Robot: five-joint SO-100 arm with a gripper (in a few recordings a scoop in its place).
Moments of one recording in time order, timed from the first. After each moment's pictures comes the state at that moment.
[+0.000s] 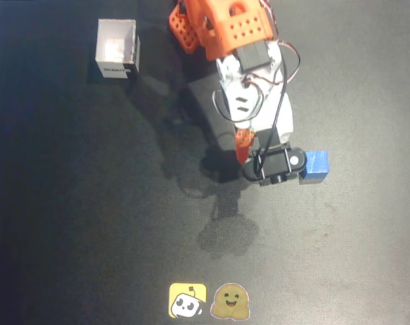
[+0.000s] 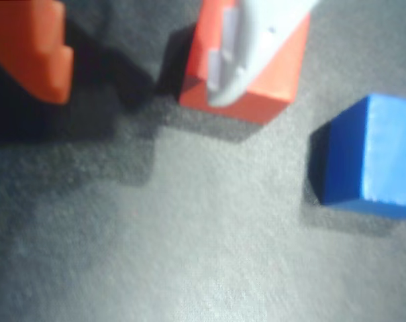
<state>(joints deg) -20.7 114.5 132.7 46.5 102.2</state>
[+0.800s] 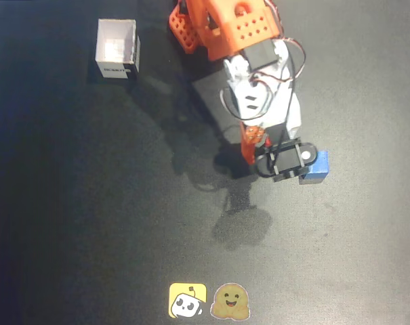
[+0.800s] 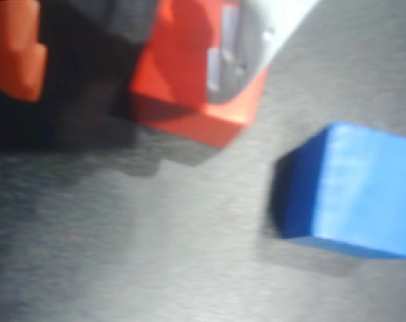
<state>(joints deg) -25.5 114.8 135.4 45.8 103.4</state>
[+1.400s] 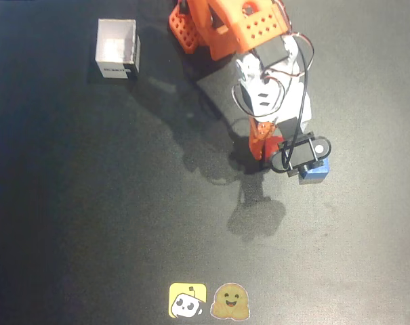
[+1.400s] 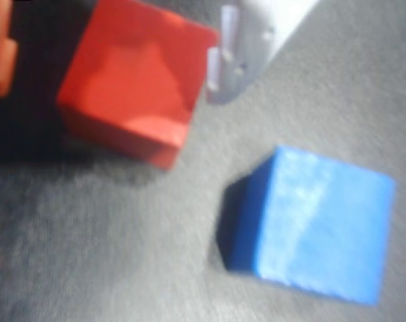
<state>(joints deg) -29.3 113.7 136.8 45.0 105.2</state>
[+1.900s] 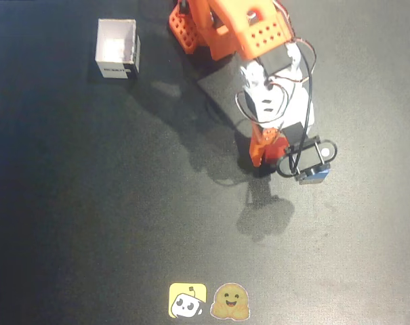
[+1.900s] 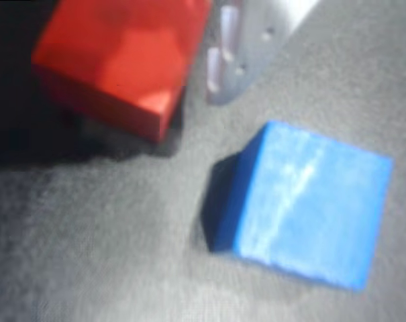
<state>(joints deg) -30.1 108.6 137.3 38.7 103.4</state>
